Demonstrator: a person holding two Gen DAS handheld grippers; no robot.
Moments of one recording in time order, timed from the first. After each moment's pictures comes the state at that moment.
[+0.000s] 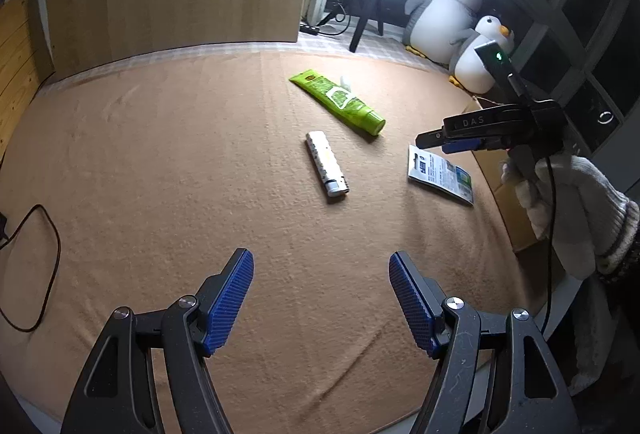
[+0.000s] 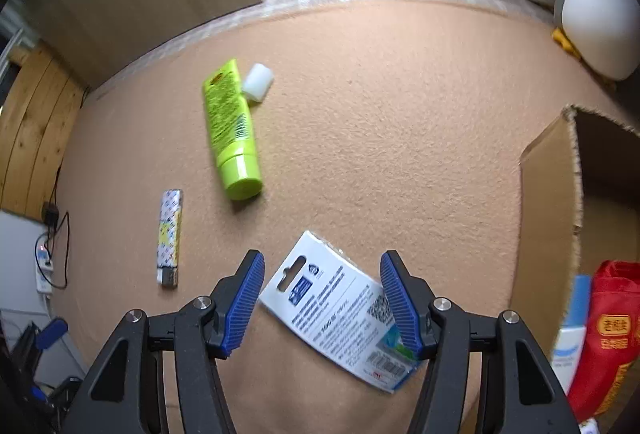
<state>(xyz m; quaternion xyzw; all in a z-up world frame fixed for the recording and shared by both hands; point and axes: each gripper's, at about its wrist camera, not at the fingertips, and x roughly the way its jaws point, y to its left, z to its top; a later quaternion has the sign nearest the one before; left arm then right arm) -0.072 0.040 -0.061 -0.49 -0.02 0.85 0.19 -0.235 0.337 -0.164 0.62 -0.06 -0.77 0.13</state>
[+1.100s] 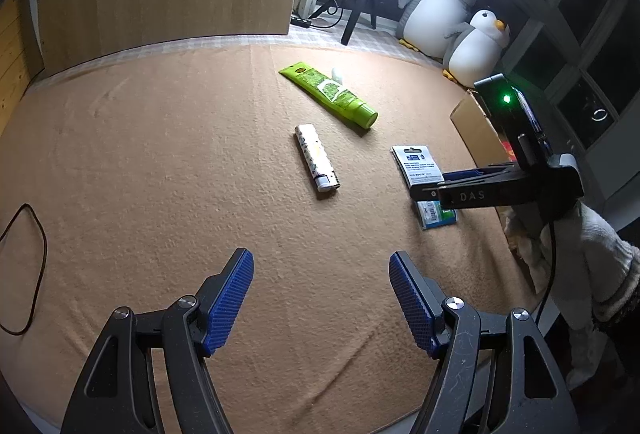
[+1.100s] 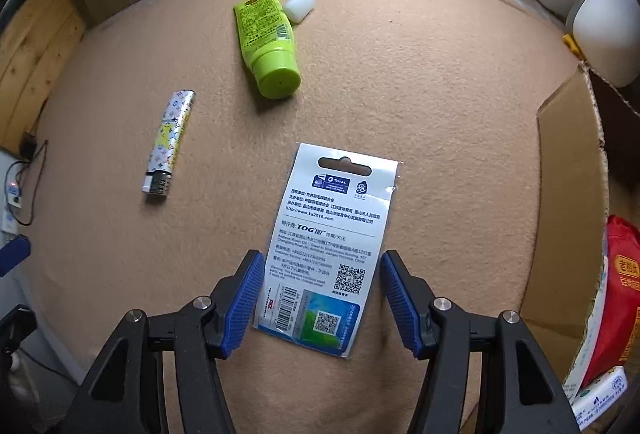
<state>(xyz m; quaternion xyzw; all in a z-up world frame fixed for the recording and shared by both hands) -0.074 0.050 -0.070 -0.50 -0.02 0.84 0.20 -0.177 0.301 -0.174 0.62 0.03 -0.77 0.13</state>
